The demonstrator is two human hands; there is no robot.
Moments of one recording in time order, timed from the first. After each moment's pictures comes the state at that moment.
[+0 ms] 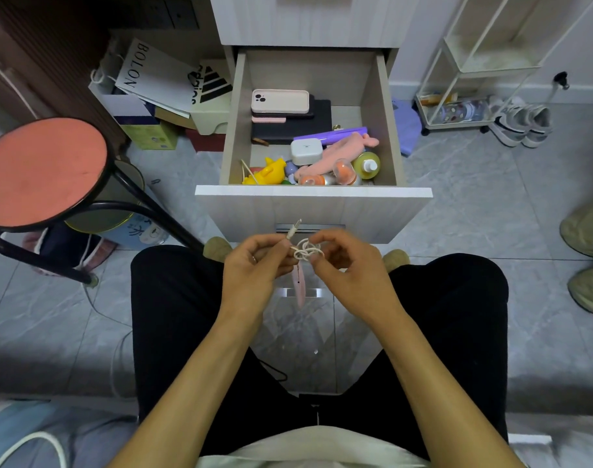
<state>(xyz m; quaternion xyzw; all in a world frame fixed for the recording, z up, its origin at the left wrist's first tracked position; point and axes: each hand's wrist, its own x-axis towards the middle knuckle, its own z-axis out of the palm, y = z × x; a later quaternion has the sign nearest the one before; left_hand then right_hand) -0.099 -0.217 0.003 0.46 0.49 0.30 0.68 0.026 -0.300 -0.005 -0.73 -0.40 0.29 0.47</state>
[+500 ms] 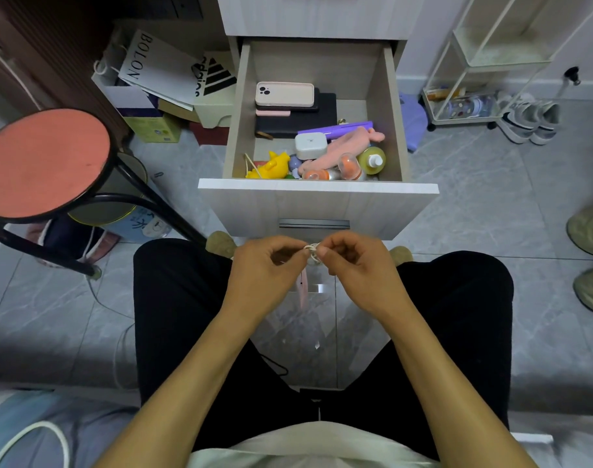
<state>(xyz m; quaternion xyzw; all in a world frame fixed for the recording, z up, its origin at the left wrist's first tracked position) -0.104 -0.214 0.001 0.74 0.41 0.21 0.48 0.033 -0.302 -0.011 -0.75 -0.38 0.32 0.45</state>
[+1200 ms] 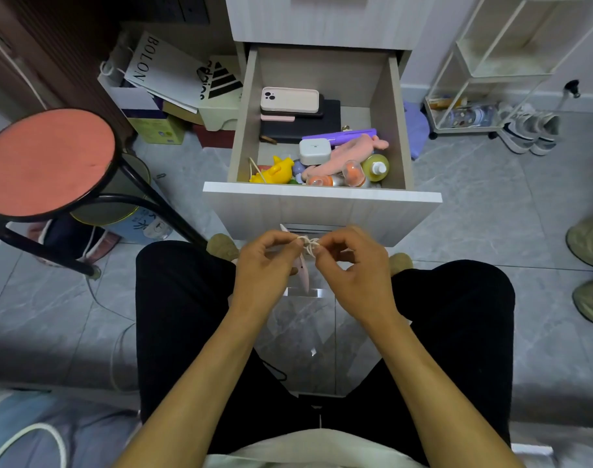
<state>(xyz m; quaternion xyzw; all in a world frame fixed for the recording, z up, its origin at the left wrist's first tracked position) -0.092 -0.208 -0.006 0.55 0.50 0.25 0.62 0.021 -0.290 -0.015 -0.73 -0.44 0.16 0.50</state>
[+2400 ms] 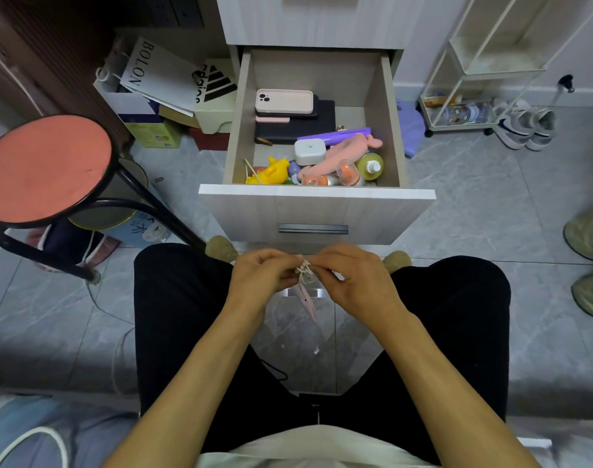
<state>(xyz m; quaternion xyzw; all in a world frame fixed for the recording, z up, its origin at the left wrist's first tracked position) -0.096 -0.209 -0.012 0.45 0.52 0.18 0.70 0.039 -0.302 -0.035 -0.70 -0.62 0.07 0.34</state>
